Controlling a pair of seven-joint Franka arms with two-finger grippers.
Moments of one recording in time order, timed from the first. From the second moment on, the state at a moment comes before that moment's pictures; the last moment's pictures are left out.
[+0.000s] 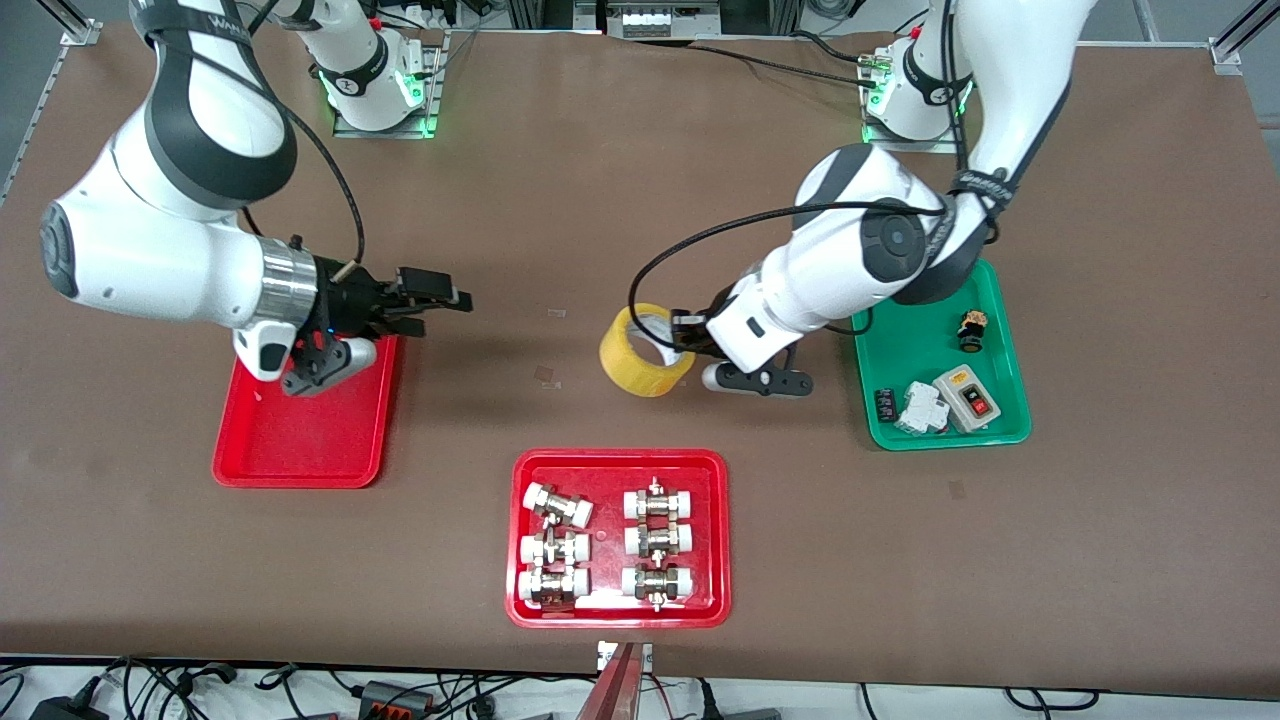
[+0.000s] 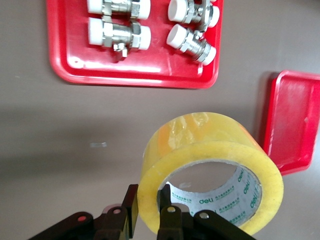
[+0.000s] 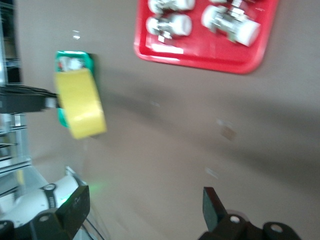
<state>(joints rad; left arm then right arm) -0.14 0.56 -0.52 -1.51 -0.22 2.22 -0.53 0.27 0.33 -0.02 -1.61 0.74 1.84 -0.21</state>
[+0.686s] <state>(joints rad) -0.17 0.64 -0.52 -1.51 -0.28 2.39 -0.54 0.32 0.52 -0.02 -1.57 1.06 1.91 -0.55</state>
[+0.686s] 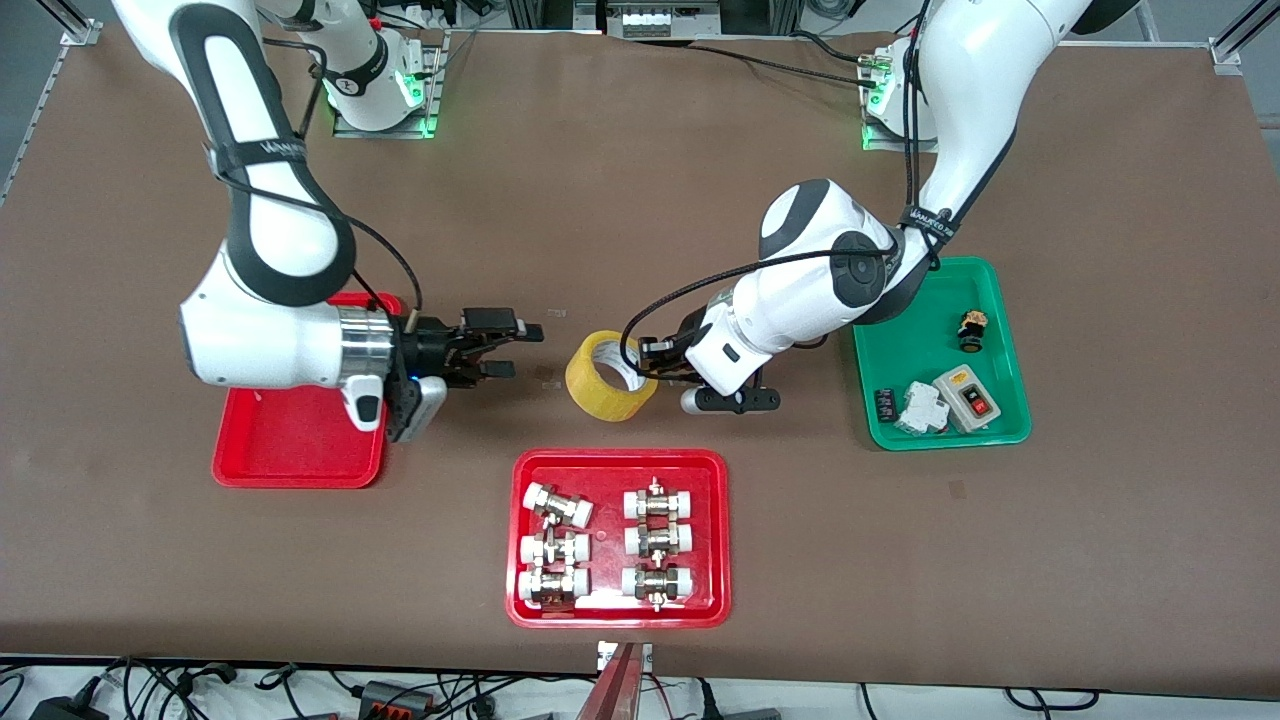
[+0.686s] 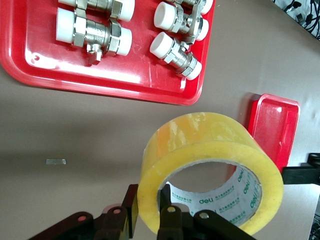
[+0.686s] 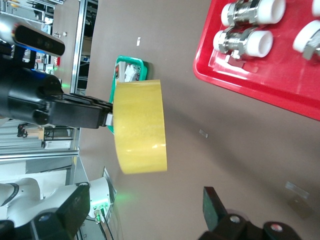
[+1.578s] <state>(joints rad) -0.17 0.65 -0.52 -1.50 -0.28 2.39 -0.54 0.38 0.61 -0.02 -1.48 1.12 2.00 -0.62</state>
